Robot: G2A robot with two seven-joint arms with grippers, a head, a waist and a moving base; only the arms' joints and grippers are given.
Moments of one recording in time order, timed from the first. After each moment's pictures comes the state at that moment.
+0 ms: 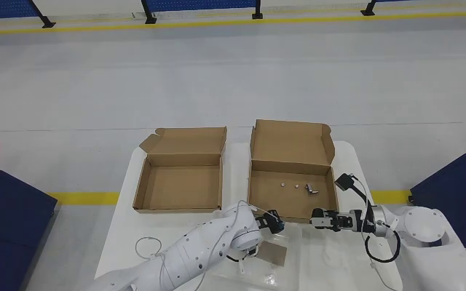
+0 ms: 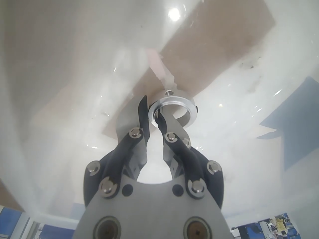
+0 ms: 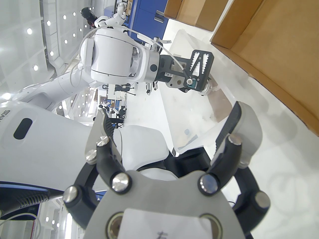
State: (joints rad) left arm 0.78 -1.45 -0.38 -1.32 0.97 -0.22 -1.34; right arm -1.48 -0.93 1.60 -1.62 0.26 -0.36 1.39
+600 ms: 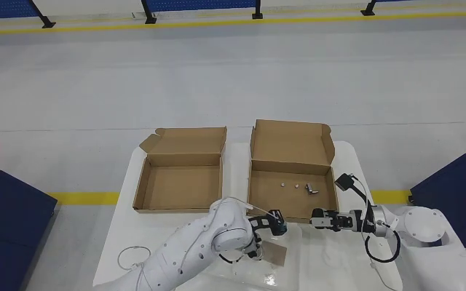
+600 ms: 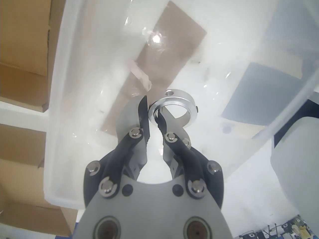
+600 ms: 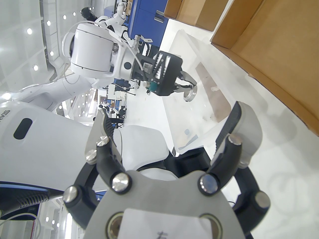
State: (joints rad) left arm 0.89 -1.36 -0.57 -1.57 0.88 -0.41 -1.36; right arm -1.48 -0.93 1.60 -1.62 0.26 -0.36 1.39
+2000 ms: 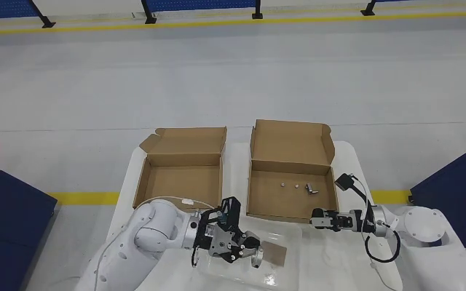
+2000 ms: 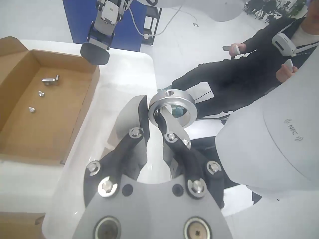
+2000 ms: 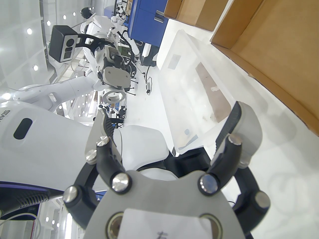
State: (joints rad) left arm 1.12 -1.04 -0.90 -1.75 0.45 -1.01 -0.72; right arm -1.48 -0.93 1.60 -1.62 0.26 -0.36 1.39
